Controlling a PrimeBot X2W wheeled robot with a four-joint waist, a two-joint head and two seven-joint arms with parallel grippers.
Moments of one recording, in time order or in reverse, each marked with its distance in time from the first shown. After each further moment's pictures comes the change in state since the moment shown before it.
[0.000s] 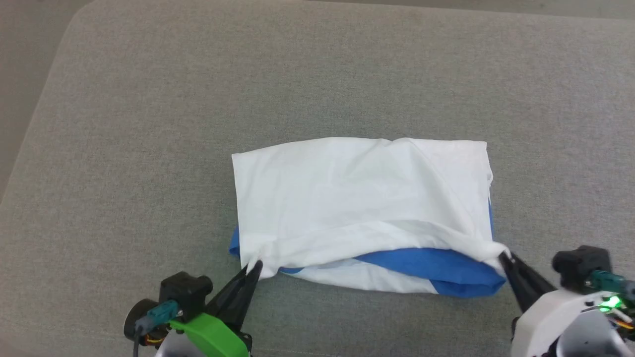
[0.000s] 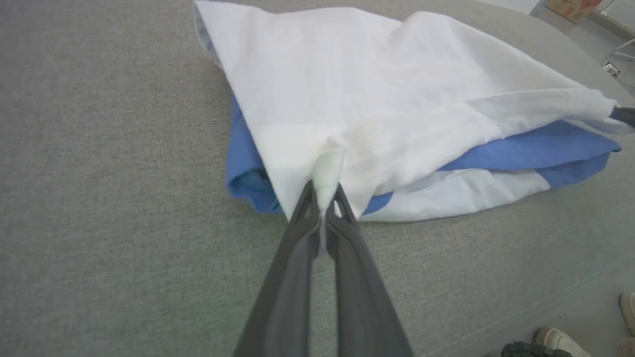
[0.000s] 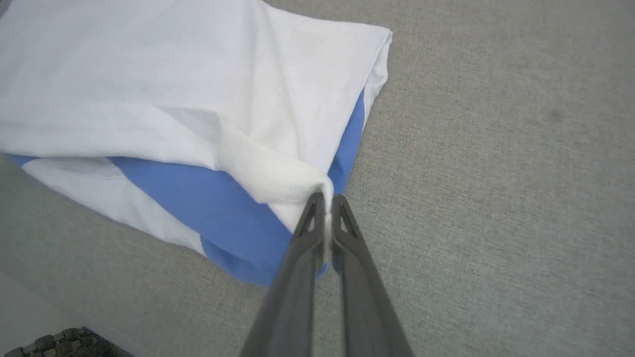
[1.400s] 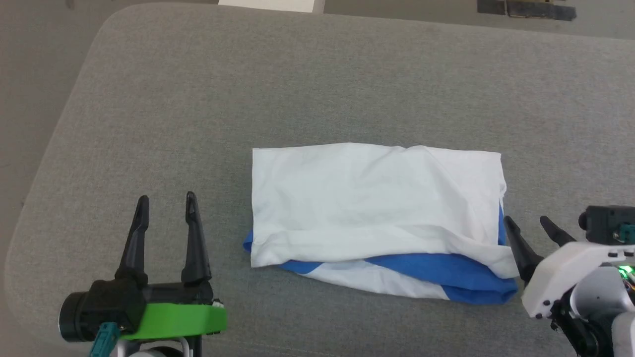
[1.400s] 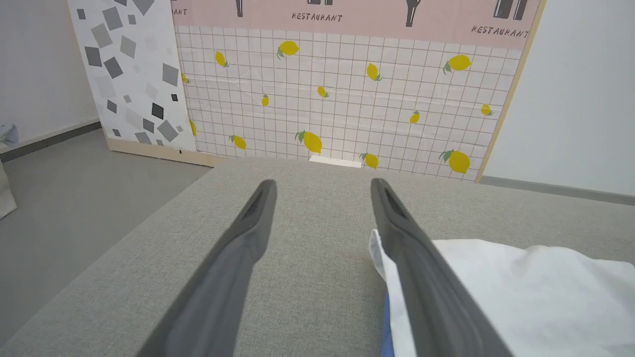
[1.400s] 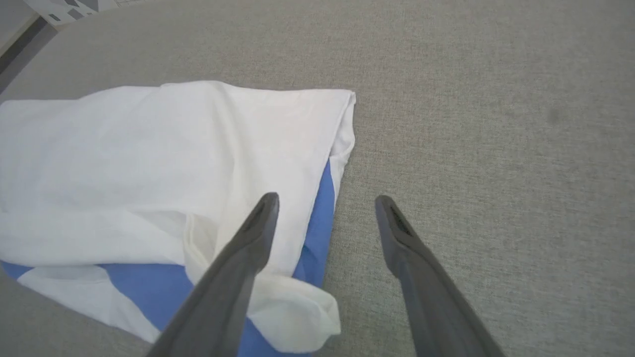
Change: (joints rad) left arm 0.071 -0.249 0.337 -0.136 0.305 0.175 -0.231; right arm -0.173 0.091 -0.141 0.159 0.054 0.000 0.033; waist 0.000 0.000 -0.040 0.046
